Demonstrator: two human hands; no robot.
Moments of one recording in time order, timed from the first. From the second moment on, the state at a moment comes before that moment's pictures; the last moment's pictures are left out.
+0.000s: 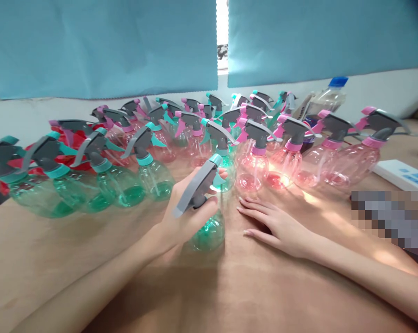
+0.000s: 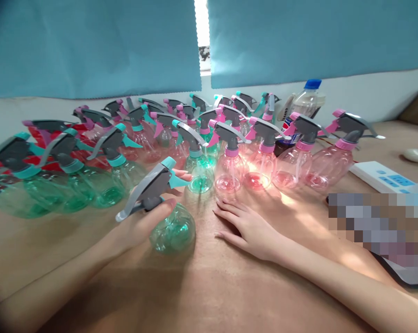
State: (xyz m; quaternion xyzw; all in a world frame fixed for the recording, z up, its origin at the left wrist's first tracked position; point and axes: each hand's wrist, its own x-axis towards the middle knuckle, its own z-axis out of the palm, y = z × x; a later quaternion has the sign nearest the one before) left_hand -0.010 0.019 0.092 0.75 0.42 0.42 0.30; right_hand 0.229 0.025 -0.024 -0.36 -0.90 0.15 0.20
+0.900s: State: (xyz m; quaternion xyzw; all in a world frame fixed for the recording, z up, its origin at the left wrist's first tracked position) left_hand -0.006 0.023 0.089 0.76 0.41 0.43 0.28; right_hand 0.230 0.025 -0.020 -0.36 -0.90 0.14 0.20
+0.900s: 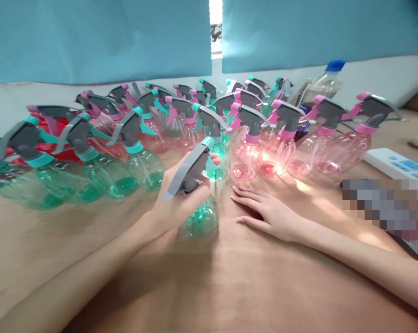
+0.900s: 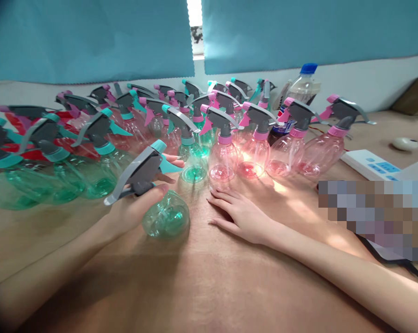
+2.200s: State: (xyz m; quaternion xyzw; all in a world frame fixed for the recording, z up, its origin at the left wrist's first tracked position) left_hand -0.009 0.022 0.095 0.76 0.44 0.39 0.26; right_hand 0.230 0.025 -0.022 -0.36 -0.90 0.13 0.19
